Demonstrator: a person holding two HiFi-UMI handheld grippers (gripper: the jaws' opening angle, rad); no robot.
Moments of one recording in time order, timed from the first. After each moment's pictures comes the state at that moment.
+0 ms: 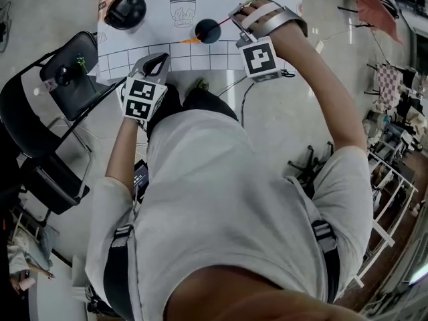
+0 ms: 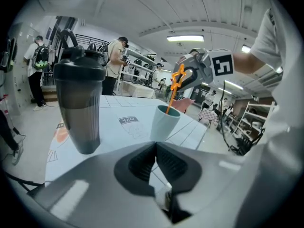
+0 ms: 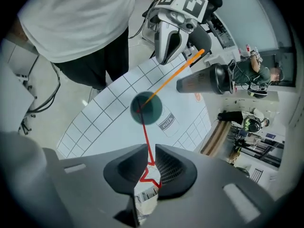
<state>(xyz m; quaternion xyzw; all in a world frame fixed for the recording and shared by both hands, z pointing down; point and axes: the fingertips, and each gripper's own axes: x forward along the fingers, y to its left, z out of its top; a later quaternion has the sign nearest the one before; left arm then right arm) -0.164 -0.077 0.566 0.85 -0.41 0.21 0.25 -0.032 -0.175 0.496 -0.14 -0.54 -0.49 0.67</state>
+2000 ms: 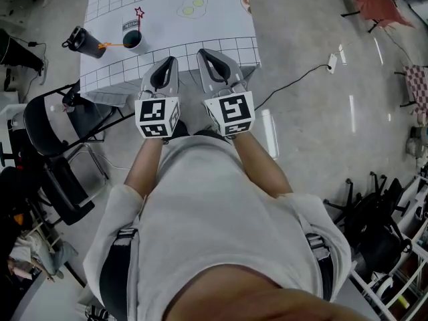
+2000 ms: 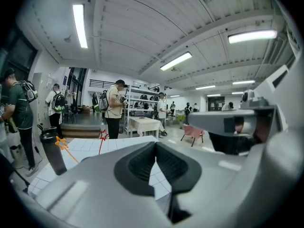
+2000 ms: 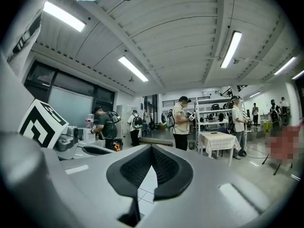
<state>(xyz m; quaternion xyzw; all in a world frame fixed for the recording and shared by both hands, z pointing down) 0.132 0.001 0.403 0.82 -0.56 0.10 0.08 0.203 0.003 0.362 0.47 -0.88 0.02 0.04</state>
